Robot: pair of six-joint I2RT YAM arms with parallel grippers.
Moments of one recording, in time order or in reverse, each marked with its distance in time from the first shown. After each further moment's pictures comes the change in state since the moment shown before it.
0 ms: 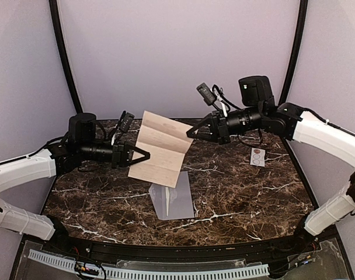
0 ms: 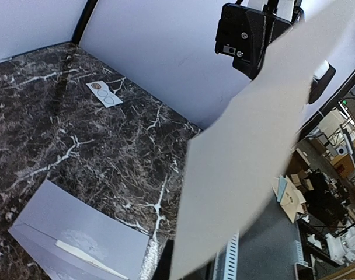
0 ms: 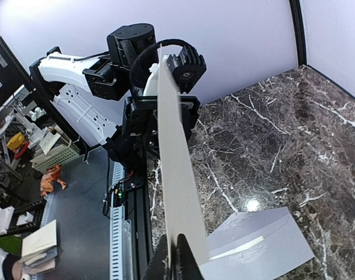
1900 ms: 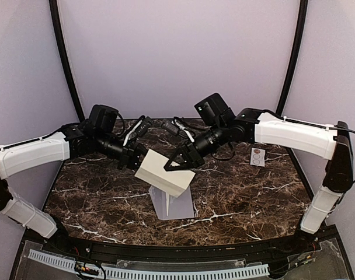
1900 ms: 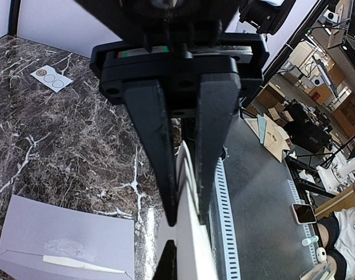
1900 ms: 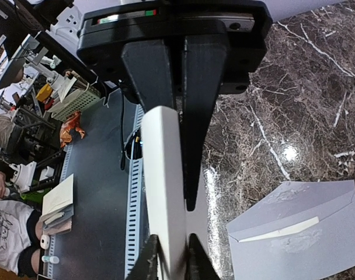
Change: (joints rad) left arm -0.050 0.197 0.240 -0.326 0.181 0.391; right arm 0.128 0.287 0.138 -0.189 -0.077 -0.096
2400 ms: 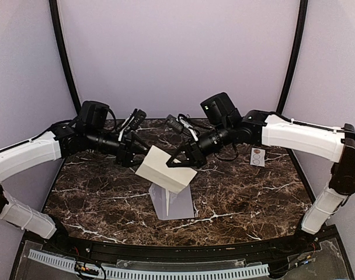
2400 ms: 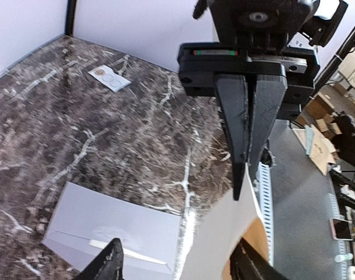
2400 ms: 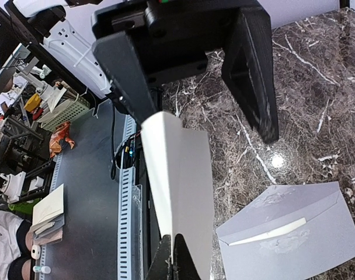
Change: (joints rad) left arm 0.026 -0.061 0.006 -0.041 -0.212 0.008; right arm 0.000 -0.055 -0.056 0.071 0.061 0.023
